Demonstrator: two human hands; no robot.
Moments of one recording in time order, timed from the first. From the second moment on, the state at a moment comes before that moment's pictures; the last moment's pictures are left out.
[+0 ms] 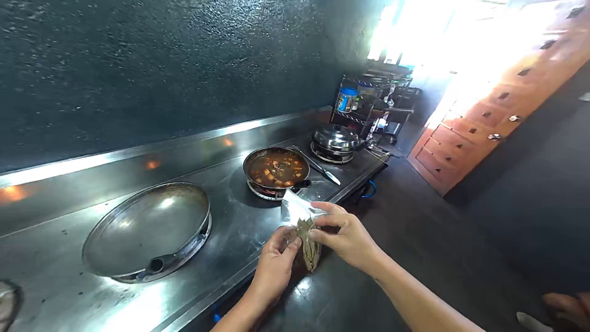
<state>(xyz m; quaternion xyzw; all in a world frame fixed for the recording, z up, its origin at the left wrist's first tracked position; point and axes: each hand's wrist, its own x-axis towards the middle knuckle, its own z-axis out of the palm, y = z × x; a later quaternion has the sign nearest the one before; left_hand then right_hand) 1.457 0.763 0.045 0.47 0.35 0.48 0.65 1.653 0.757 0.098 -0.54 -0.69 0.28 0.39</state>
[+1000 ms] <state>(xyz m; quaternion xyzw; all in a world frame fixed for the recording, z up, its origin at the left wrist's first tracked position) 1.481 1.004 0.042 0.24 0.50 0.70 0.45 1.632 1.089 0.075 -0.38 -0.73 0.37 0.43</state>
